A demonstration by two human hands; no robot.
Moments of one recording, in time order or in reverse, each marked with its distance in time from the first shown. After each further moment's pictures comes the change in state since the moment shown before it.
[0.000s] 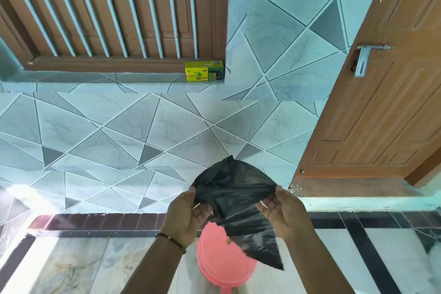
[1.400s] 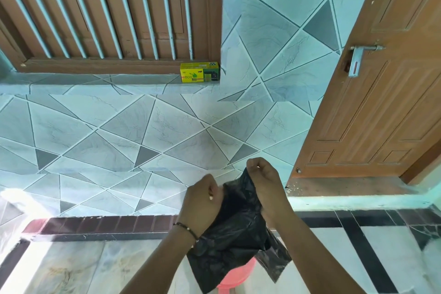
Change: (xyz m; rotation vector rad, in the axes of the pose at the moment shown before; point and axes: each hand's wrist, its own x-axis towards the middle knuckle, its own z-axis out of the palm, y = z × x) left_hand 0.001 -0.006 0.031 1.397 -0.051 0.733; right_hand 0.000 -0.002 0.043 -0.668 -0.199 -0.404
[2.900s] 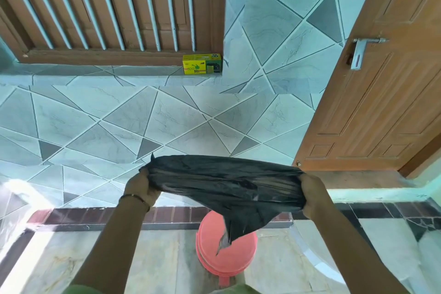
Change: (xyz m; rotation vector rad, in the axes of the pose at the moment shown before) left_hand 0.037 -0.100 -0.063 -1.284 0.371 -0.823; right_hand 0.003 0.013 -0.083 0.030 0.323 0.457
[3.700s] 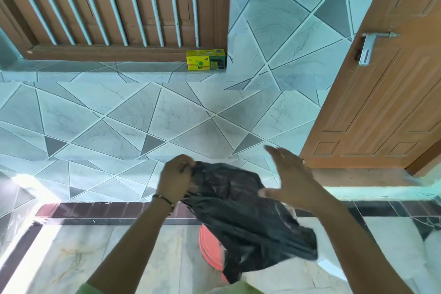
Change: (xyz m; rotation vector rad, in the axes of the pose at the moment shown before) left_hand -0.038 -0.024 0.036 1.061 -0.247 0.676; right_hand -0.024 -0.019 0.024 -1.399 -0.241 -0.712
